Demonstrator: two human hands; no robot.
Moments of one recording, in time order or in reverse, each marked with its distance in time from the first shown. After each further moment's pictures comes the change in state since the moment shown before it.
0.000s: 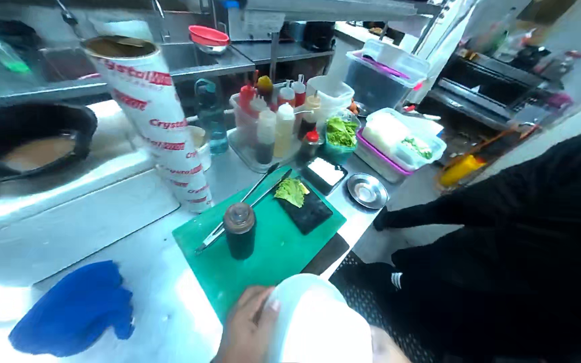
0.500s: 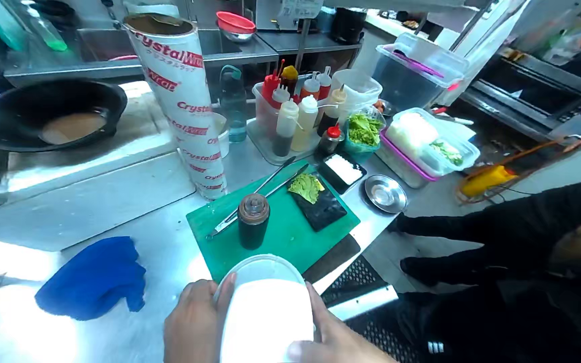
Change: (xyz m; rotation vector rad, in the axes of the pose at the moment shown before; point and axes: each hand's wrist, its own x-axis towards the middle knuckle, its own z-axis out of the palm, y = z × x) left_hand 0.002 0.025 -0.043 0.831 0.469 -0.152; right_hand 0.040 -0.043 0.059 -0.237 -0.533 -0.131
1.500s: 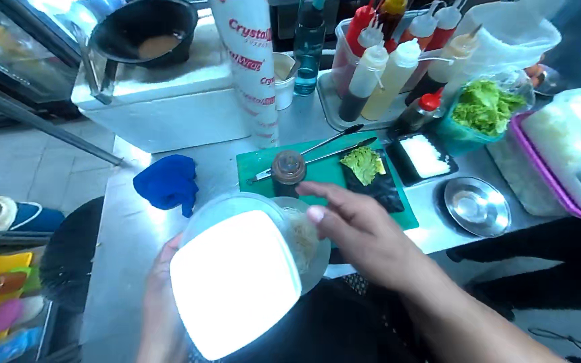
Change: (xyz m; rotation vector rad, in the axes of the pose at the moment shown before) left_hand -0.047 0.033 -0.034 -0.967 0.411 -0.708; right_hand 0.069 -0.126 -0.064 -0.585 -0.168 -0.601
